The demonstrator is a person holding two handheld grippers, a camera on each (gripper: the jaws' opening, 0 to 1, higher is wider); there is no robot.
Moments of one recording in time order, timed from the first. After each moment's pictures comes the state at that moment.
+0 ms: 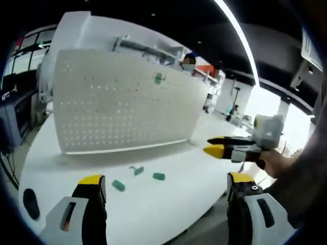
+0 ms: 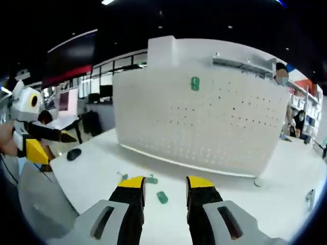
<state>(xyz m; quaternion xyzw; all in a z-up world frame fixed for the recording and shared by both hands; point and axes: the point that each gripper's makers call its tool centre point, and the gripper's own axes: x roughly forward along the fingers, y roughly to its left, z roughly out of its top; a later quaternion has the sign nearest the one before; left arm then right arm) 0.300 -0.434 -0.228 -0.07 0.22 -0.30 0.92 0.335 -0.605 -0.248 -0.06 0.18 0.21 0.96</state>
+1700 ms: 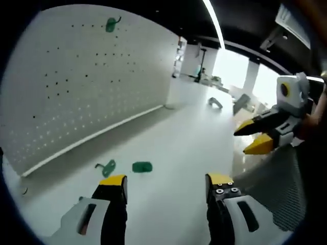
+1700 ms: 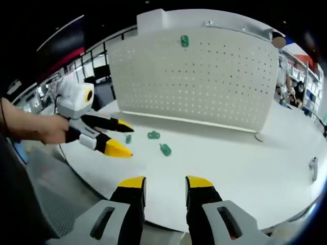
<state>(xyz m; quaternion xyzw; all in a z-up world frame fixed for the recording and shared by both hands) 0.364 -0.533 -0.349 0.05 0.29 -0.47 0.83 0.286 -0.632 -0.307 -0.03 0.29 0.19 0.94</state>
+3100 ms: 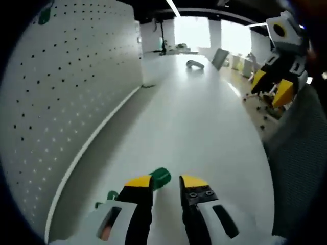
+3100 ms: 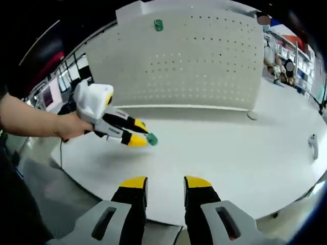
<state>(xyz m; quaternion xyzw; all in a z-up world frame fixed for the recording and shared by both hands) 0.411 -0.569 -0.402 0.25 0.26 -0.55 0.75 0.293 -0.654 -0.331 0.01 0.35 0.15 0.93</state>
